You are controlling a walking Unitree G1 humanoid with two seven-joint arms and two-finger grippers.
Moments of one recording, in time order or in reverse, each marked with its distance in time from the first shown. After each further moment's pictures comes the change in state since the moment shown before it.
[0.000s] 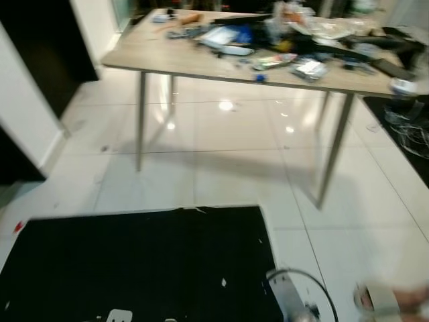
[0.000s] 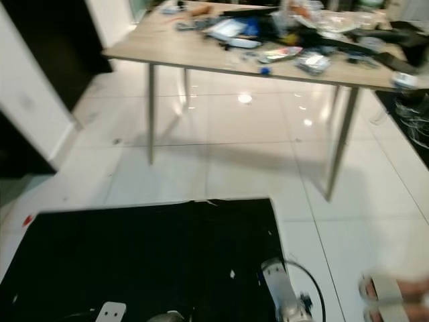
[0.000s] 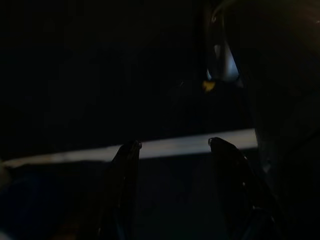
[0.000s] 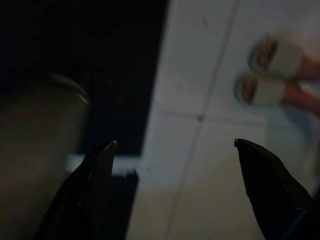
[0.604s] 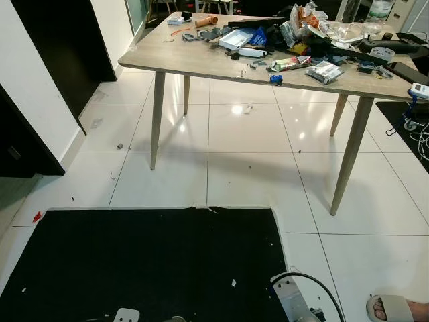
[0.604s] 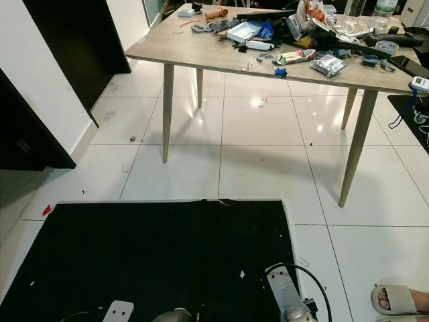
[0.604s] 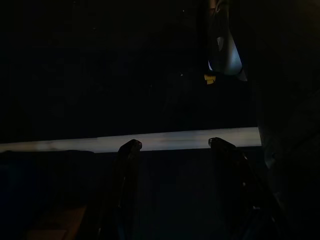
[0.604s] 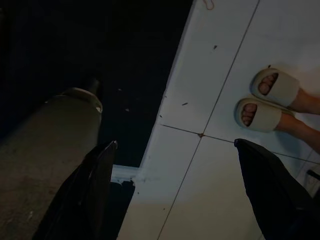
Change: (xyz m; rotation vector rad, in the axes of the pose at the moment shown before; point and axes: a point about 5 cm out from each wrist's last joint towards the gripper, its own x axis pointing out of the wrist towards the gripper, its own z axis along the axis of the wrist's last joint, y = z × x) left arm 0.001 -0.002 0.002 0.018 0.001 -0.008; right arm 0.000 0.001 0.009 -0.001 -0.035 0.015
